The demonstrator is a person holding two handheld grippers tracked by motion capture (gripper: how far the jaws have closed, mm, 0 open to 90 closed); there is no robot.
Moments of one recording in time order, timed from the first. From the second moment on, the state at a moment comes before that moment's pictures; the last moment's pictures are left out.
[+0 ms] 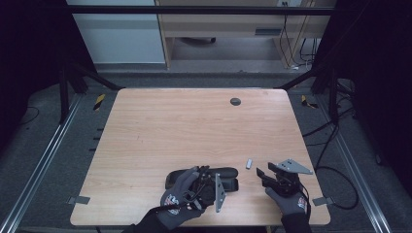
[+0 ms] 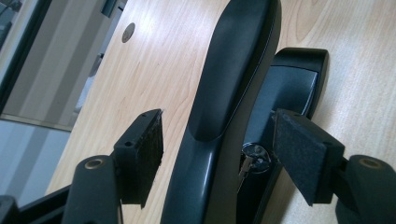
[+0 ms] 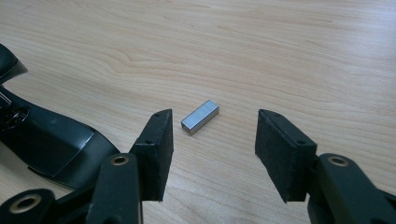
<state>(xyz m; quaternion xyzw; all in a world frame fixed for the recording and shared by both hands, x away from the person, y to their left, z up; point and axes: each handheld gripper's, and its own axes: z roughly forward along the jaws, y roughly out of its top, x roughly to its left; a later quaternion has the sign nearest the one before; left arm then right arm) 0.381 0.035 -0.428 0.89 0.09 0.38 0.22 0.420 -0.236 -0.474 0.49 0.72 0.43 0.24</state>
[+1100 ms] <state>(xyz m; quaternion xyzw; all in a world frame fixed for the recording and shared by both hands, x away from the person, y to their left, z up) 0.386 0.011 -0.449 0.88 0.05 0.45 0.16 0.420 -0.234 -0.474 0.48 0.73 0.43 0.23</state>
